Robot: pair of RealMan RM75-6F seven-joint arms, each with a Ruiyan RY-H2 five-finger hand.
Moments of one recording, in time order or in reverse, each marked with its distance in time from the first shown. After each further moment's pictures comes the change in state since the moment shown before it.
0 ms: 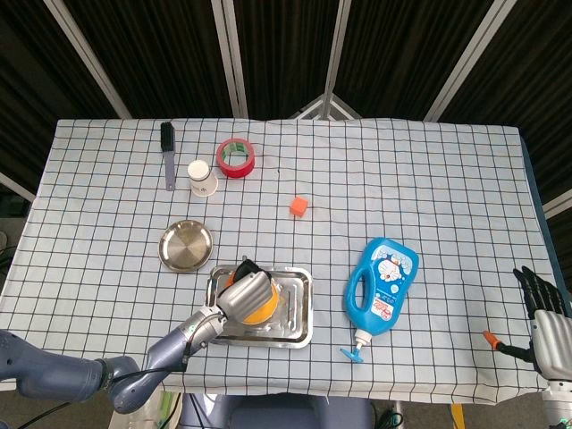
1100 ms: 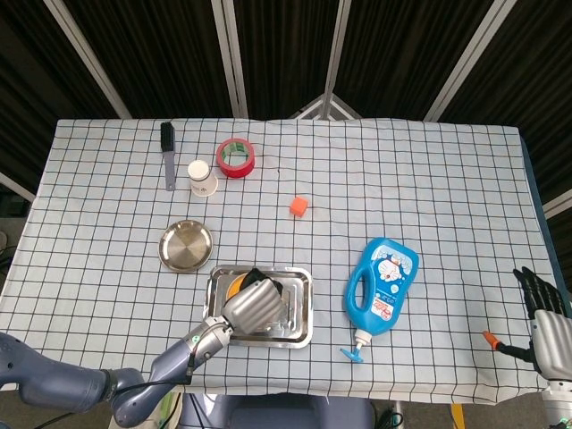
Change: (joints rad) left arm 0.024 -0.025 -0.011 -0.088 0.028 0.029 -0.074; right arm 0.000 0.001 0.000 -0.007 0.007 -0.005 -0.001
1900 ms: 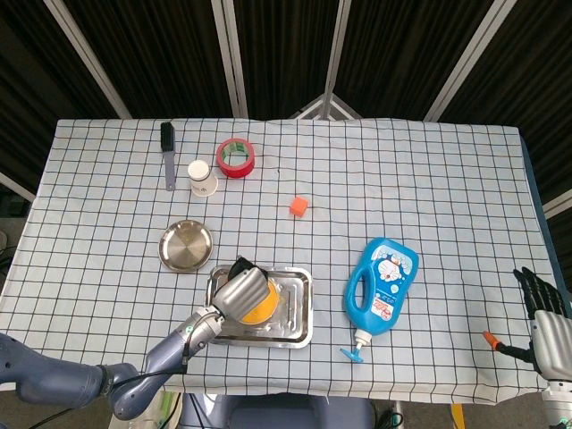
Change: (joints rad) left arm 0.004 0.015 0.003 0.051 -0.057 0.018 0.036; right arm -0.001 0.000 0.000 -0.001 0.002 0.000 0.001
